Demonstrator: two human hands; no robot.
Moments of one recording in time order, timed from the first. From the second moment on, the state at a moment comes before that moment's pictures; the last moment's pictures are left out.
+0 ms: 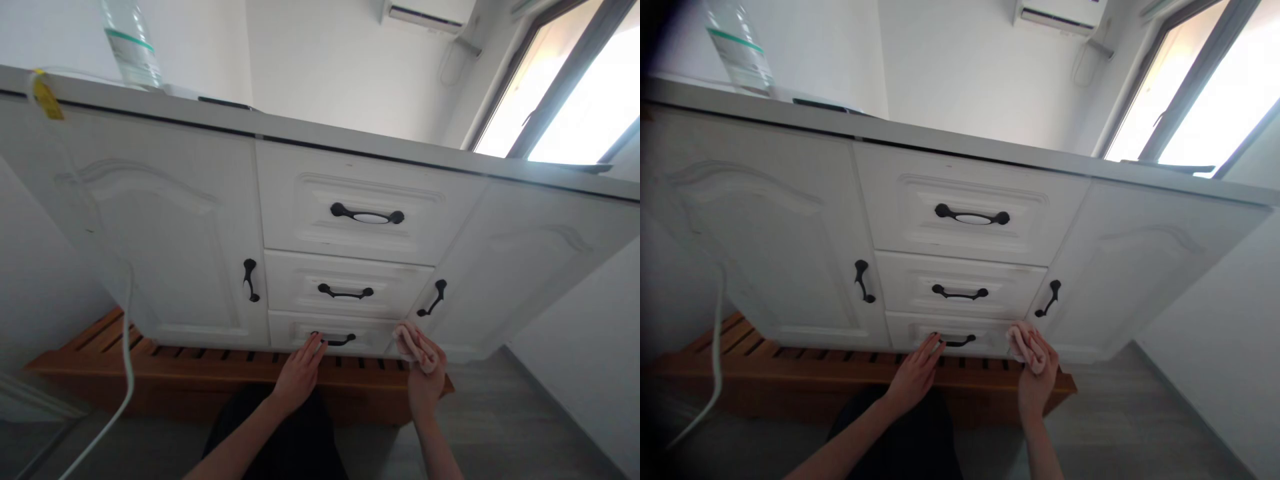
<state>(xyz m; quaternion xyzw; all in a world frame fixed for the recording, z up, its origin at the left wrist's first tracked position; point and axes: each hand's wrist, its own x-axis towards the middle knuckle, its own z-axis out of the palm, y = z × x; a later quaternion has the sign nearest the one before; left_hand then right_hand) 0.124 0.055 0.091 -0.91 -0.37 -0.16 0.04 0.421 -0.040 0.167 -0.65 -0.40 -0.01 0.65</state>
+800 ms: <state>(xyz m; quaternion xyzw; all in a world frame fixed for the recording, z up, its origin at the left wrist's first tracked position) 0.020 -0.005 0.002 -0.74 -0.67 0.00 -0.02 0.175 0.111 0.150 -0.51 -0.83 -0.11 0.19</state>
